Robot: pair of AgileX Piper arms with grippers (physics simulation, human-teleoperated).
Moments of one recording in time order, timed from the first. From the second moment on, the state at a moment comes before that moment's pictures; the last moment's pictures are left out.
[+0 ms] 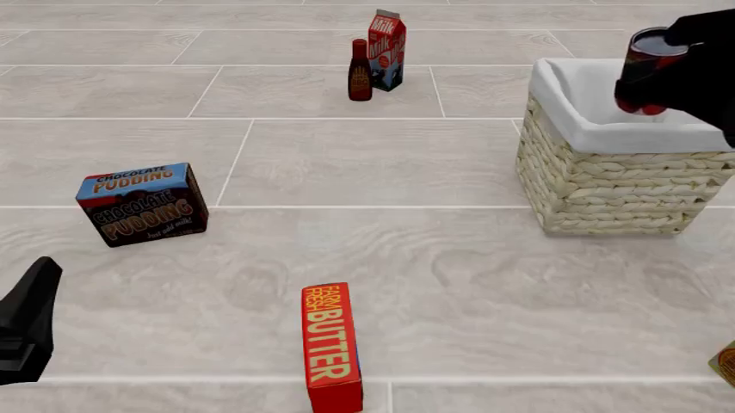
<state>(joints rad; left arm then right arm) 0.00 0.00 0.00 0.00 0.00 -0.15 1.53 -1.01 -0.22 -0.20</state>
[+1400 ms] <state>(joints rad) 0.00 0.00 0.00 0.00 0.00 -0.17 1.52 -1.02 -0.20 -0.15</state>
